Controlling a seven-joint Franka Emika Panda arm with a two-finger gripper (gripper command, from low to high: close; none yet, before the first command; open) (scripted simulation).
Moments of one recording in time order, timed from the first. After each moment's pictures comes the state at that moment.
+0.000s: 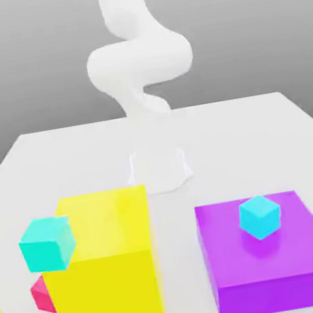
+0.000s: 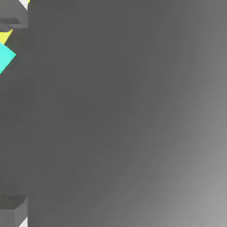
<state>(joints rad) 0.24 -0.70 -0.59 -2.25 -0.12 2.32 -0.15</state>
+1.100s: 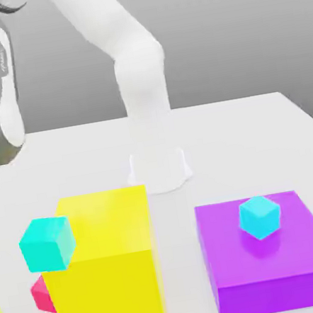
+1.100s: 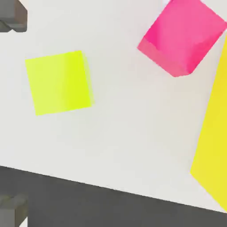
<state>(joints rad) 1.54 -0.66 -2.20 -2.15 -0.81 2.42 -1.25</state>
